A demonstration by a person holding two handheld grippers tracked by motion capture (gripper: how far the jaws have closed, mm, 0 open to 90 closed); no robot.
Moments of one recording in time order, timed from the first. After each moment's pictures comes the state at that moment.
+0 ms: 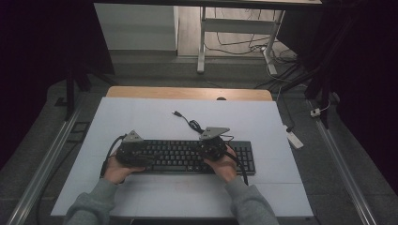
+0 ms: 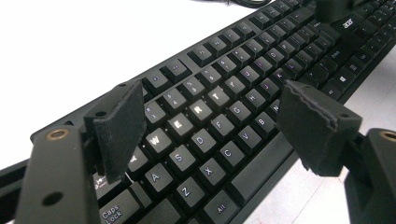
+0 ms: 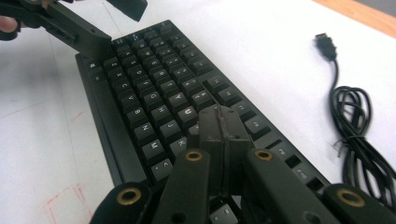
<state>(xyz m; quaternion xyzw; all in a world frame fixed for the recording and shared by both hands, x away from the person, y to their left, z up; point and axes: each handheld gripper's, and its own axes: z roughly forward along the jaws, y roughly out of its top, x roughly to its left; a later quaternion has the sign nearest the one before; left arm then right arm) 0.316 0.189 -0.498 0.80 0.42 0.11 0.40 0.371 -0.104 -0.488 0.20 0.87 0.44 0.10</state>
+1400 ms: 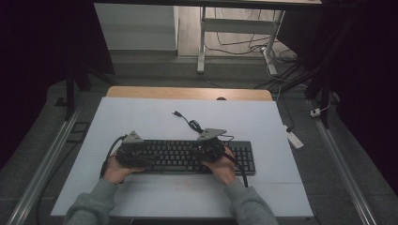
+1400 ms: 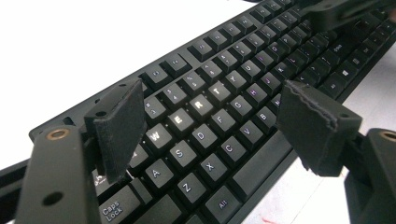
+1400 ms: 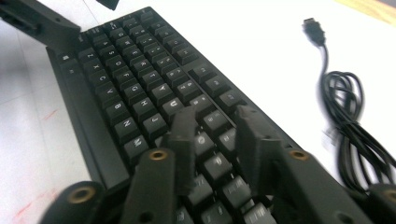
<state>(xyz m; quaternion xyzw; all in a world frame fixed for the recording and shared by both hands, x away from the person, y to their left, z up) 0.316 0.190 -0.499 0.81 0.42 0.11 0.40 0.367 -0.107 -0.494 0.23 0.87 0.42 0.13</state>
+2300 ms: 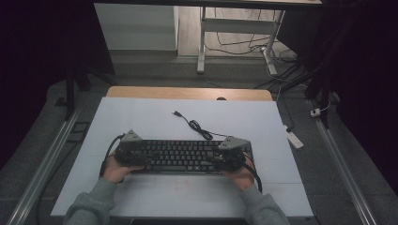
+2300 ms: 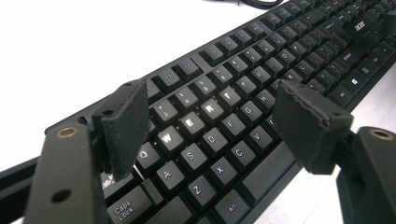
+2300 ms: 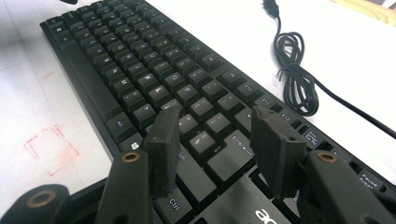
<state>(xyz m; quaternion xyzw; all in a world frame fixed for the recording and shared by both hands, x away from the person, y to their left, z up) 0.318 0.193 -0.499 0.80 0.44 0.12 0.40 0.345 -0.163 -0.496 0.26 0.85 0.43 0.15</state>
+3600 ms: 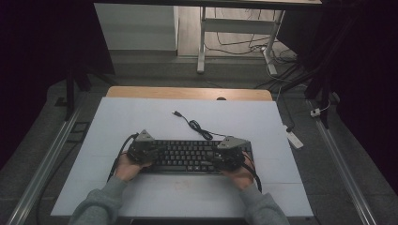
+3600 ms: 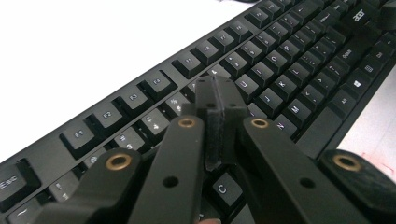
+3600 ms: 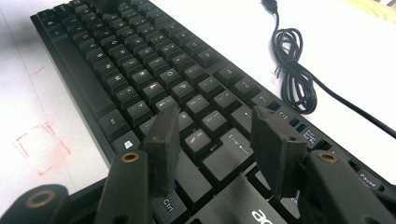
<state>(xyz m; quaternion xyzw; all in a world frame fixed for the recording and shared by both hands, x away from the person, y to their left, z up) 0.335 0.162 -0.511 0.82 0.41 0.11 0.39 0.347 -0.161 -0.498 0.26 0.86 0.42 0.15</state>
